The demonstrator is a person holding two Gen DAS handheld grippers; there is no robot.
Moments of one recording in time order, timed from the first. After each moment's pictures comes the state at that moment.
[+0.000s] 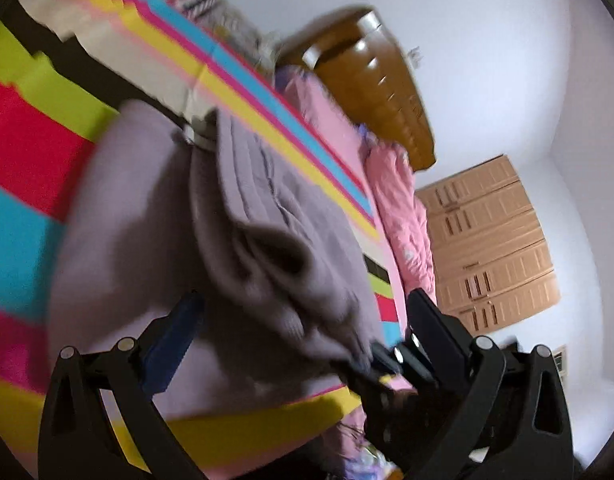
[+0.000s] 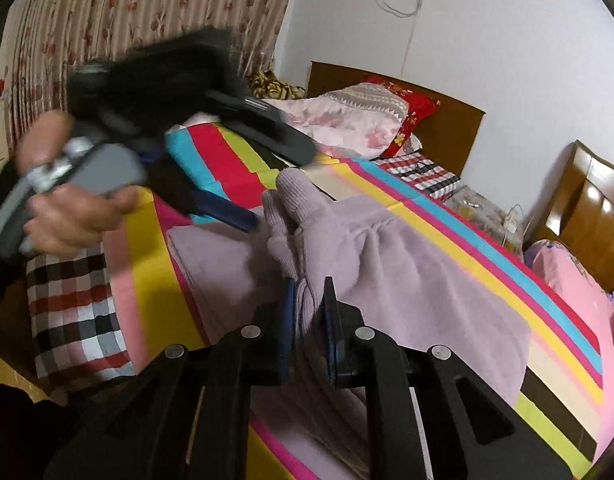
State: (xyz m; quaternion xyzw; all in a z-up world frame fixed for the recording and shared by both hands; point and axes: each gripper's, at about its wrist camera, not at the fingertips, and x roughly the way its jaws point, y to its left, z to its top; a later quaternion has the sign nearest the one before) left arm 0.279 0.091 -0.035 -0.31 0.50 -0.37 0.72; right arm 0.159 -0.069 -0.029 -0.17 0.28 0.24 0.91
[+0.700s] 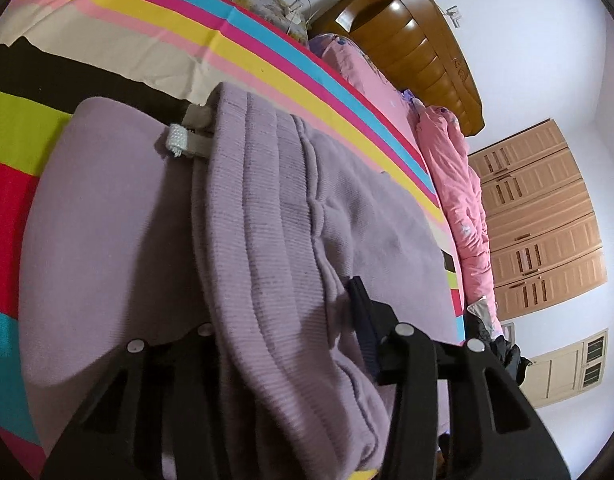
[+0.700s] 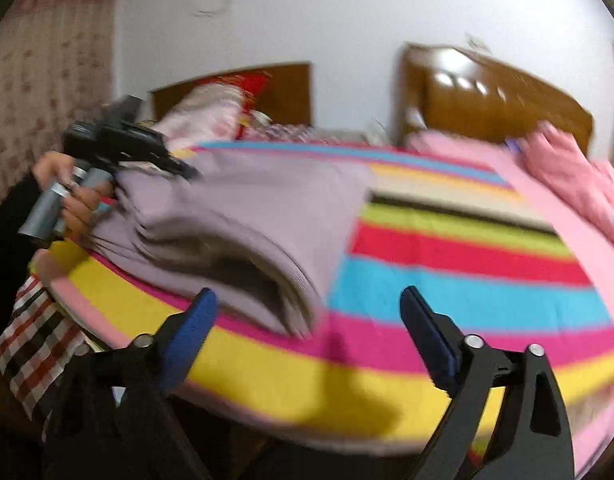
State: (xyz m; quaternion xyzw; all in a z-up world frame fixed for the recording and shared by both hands) left arm 0.330 0.030 -0.070 -0.21 0.55 -0.33 0.74; right arm 0.046 -0.187 -0.070 0.03 0.30 -0.02 0.95
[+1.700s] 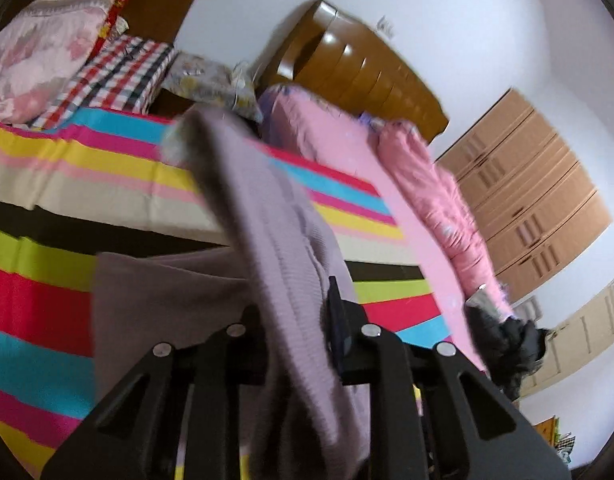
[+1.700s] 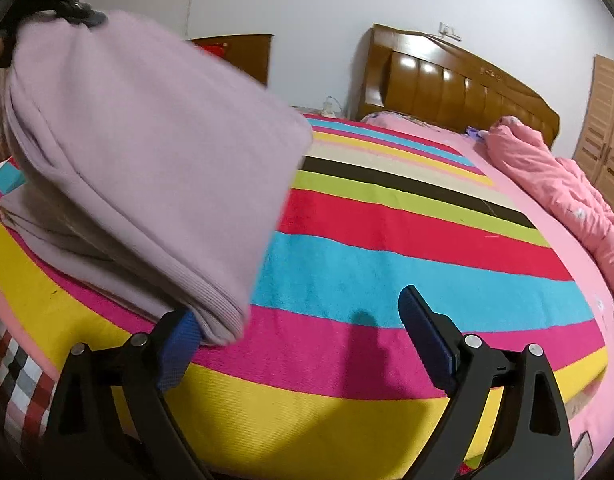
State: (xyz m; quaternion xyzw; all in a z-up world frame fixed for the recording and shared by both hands) left arm 0.290 0.063 0.067 -0.15 0.44 -0.37 0.80; right arm 0.089 -0.189 -0.103 -0.03 0.33 -0.10 0.94
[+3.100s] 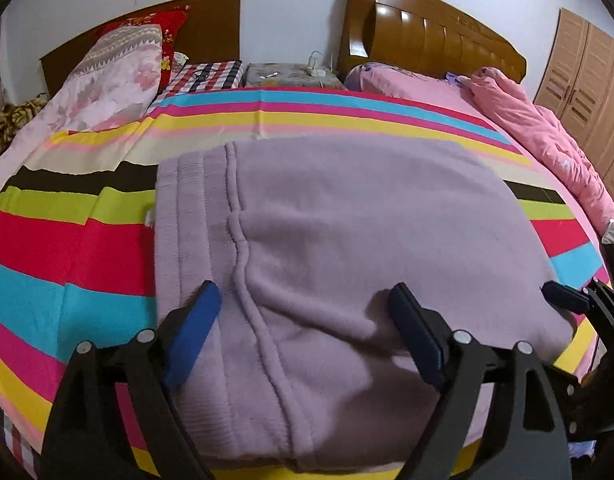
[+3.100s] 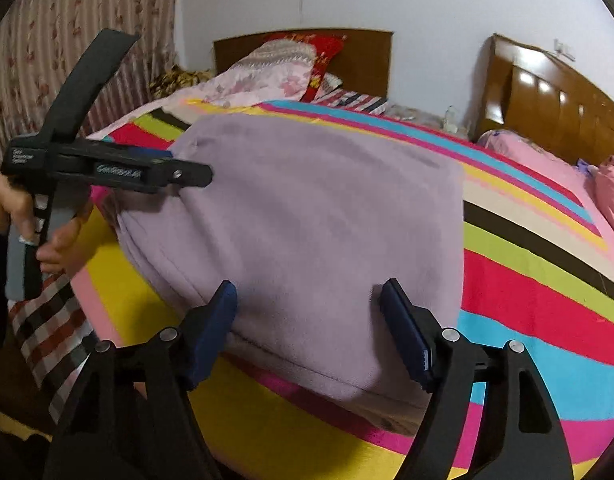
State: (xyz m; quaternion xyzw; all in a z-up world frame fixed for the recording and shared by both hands) left arm 0.233 0.041 -0.053 0.05 0.42 -0.21 0.88; right arm 0.128 -0.116 -0.075 -0.04 0.36 0.11 0.93
